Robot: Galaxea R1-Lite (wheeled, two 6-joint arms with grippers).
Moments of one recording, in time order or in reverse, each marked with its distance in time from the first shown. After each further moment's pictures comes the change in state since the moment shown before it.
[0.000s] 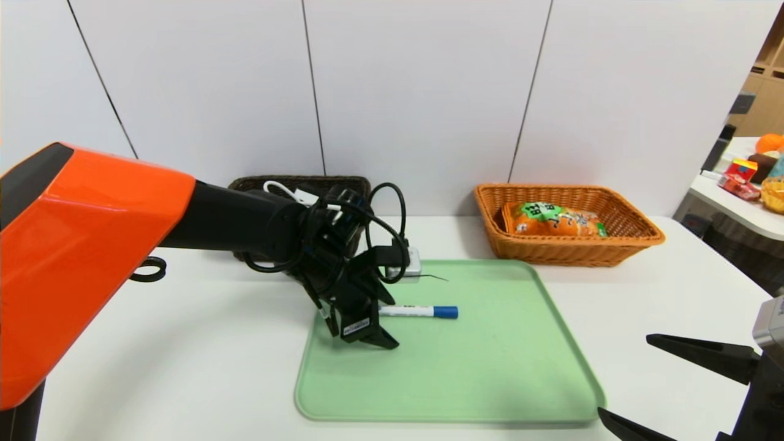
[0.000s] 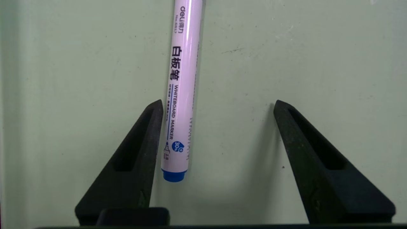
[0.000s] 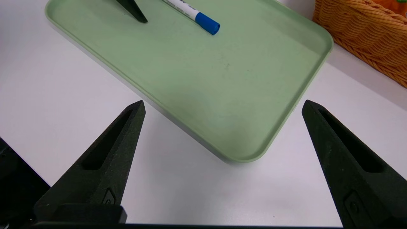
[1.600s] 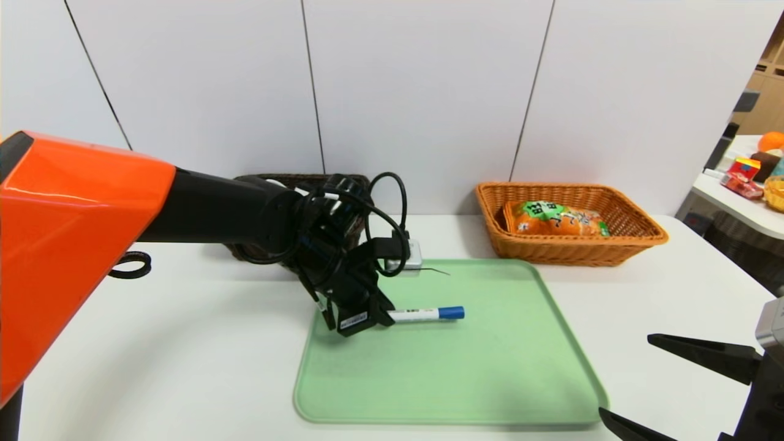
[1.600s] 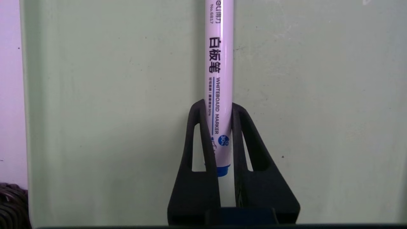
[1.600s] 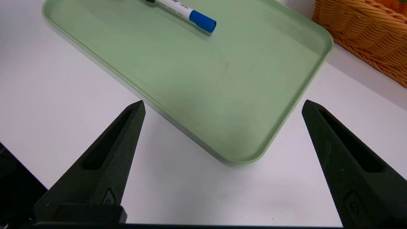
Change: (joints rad) left arm -0.020 -0.081 -0.037 0.028 -0.029 -0.010; right arm 0.000 -0.004 0.001 -0.001 0.000 -0.002
